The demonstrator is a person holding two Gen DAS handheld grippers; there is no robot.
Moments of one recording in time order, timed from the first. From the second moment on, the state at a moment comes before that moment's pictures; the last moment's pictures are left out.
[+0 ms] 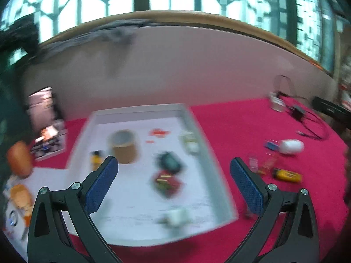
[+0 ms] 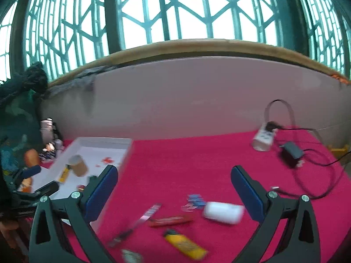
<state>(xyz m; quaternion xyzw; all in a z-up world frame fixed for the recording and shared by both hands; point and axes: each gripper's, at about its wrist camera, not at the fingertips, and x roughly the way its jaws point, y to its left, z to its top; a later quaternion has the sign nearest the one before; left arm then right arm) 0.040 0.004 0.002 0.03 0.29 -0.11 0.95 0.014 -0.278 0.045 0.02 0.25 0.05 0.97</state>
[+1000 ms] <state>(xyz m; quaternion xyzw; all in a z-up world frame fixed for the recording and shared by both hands) 0.006 -0.115 -0.059 0.11 0.39 -0.39 0.83 0.070 -0.306 -0.074 -0.12 0.42 0.20 0.88</state>
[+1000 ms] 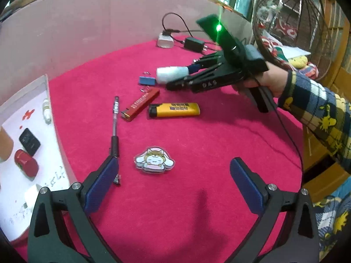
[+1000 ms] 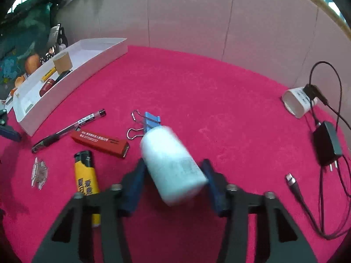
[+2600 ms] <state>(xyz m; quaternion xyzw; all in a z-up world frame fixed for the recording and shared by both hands) -0.005 -0.124 -0.036 0.12 0.34 -0.37 0.85 -0.016 -0.336 -0.020 0.07 0.32 0.12 0.94</state>
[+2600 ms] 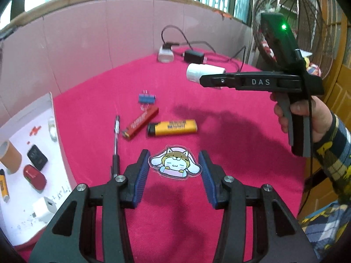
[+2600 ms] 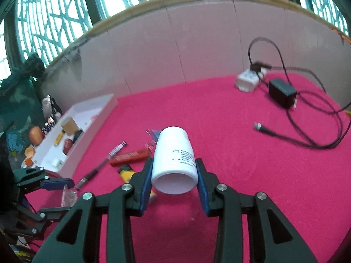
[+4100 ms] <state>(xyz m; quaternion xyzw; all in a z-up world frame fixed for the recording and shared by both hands) 0.037 0.094 0.016 -0.04 0.27 -0.06 0.96 0.028 -0.155 0.065 0.00 0.28 0.25 0.93</state>
